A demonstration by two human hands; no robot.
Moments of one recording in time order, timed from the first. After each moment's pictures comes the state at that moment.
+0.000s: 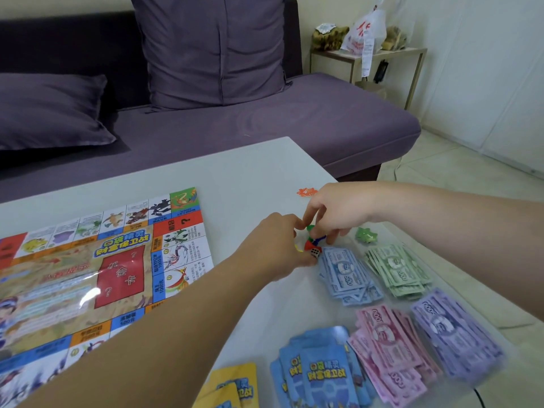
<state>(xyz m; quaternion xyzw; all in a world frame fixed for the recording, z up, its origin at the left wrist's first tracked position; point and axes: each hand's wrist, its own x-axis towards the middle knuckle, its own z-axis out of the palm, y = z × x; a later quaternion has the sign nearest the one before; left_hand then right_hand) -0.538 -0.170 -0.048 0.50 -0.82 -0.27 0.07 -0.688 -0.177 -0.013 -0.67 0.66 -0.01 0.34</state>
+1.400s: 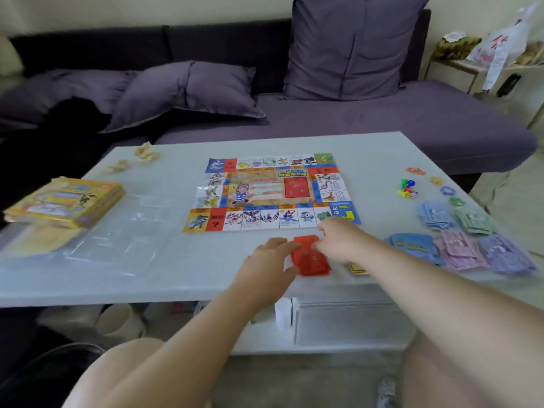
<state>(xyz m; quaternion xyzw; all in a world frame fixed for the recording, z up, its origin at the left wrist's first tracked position) -0.299 0.062 -0.037 0.62 -0.75 -0.20 0.12 -0.446 0.012 -0.007 -0.72 0.65 -0.03 0.25</state>
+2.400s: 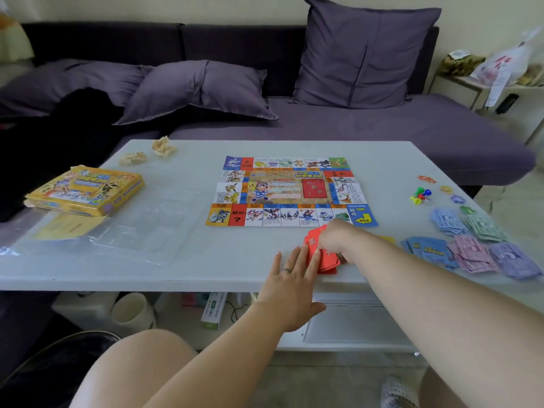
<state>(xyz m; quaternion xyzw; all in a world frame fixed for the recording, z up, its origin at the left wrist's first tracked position) -0.288 0.082 -0.078 0.55 -0.83 -0.04 -0.07 -0.399 0.004 -0.010 -0.59 0.72 -0.06 0.36</state>
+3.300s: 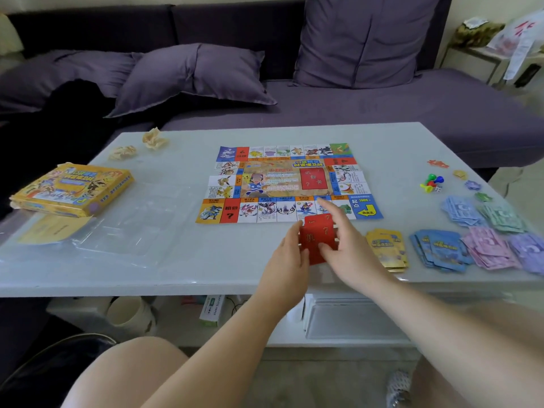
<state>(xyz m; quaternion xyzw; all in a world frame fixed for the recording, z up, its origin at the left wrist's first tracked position) -0.300 0.059 -0.064 0.61 -0.65 -0.32 0.33 -0.427 0.030 -0.054 -0.70 0.52 -0.36 0.34</state>
